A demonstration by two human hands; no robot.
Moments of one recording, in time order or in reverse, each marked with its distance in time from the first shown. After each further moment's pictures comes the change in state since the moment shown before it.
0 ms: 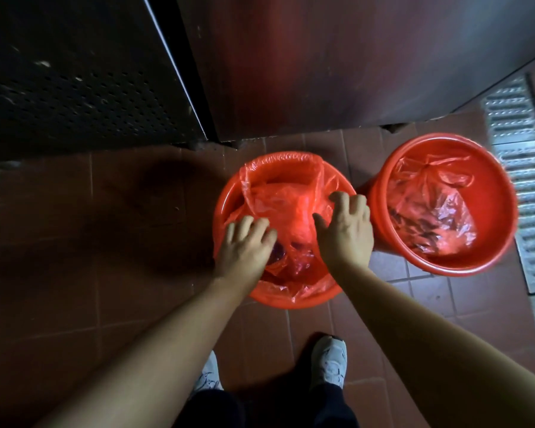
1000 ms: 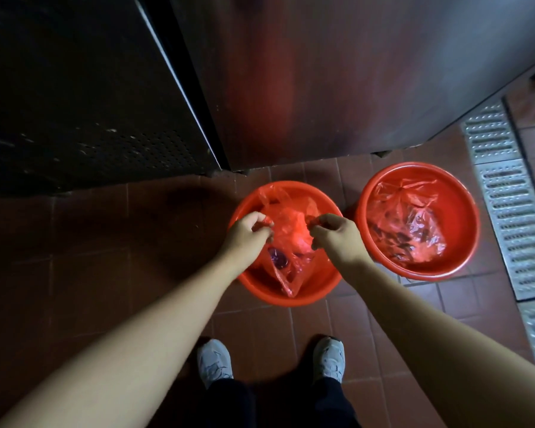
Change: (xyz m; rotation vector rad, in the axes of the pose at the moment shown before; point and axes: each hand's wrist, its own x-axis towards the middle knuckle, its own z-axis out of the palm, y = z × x) left_hand 0.040 0.021 -0.139 -1.030 -0.186 -0.677; right_hand -0.003 -0.038 -0.131 0.768 -0.430 0.297
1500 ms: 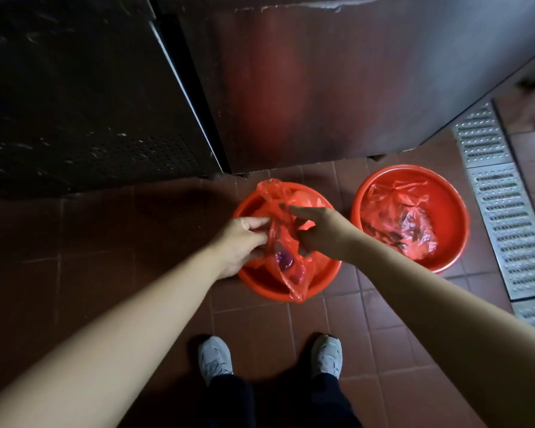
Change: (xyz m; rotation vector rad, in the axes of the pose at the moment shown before) left_hand -0.050 0.037 -0.017 -0.468 -0.287 -0.164; right_hand -0.027 -0.054 -0.021 -0.347 -0.387 -0.204
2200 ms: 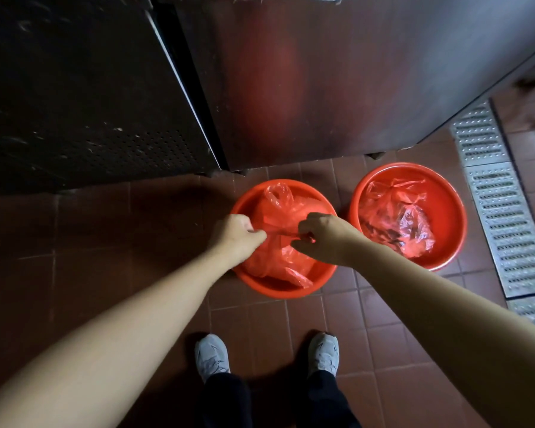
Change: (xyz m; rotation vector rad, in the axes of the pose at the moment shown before) left_hand 0.017 -0.012 -0.012 0.837 0.482 0.105; right_hand 0.010 0.042 0.004 -0.534 -0.011 -0.217
